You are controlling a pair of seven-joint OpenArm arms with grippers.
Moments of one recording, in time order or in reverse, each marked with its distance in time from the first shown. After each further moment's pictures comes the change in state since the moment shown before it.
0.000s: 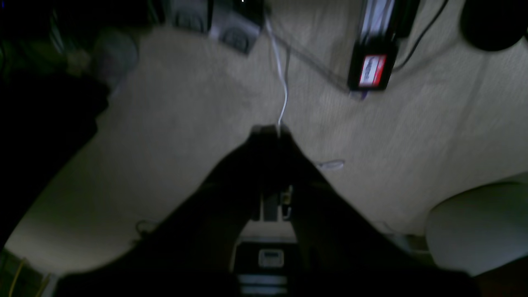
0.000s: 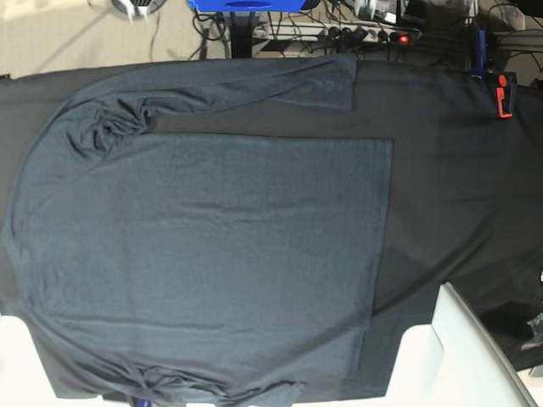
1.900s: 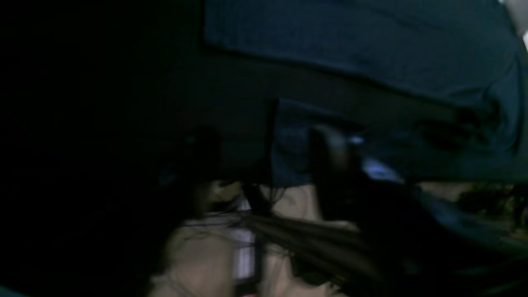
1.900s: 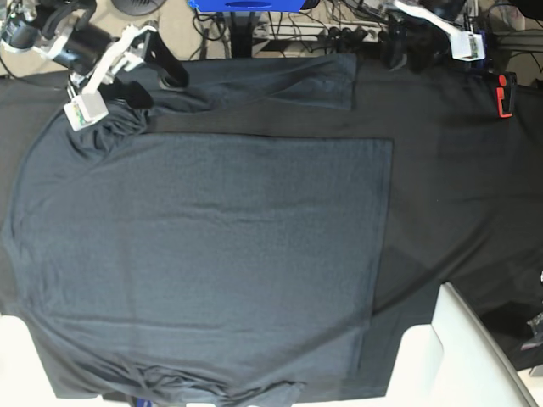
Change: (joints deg) left arm 39.0 -4.8 -19.1 85.9 -37.3 -24.1 1.2; right arm -27.4 6.1 11.5 102.2 47.6 37.6 -36.9
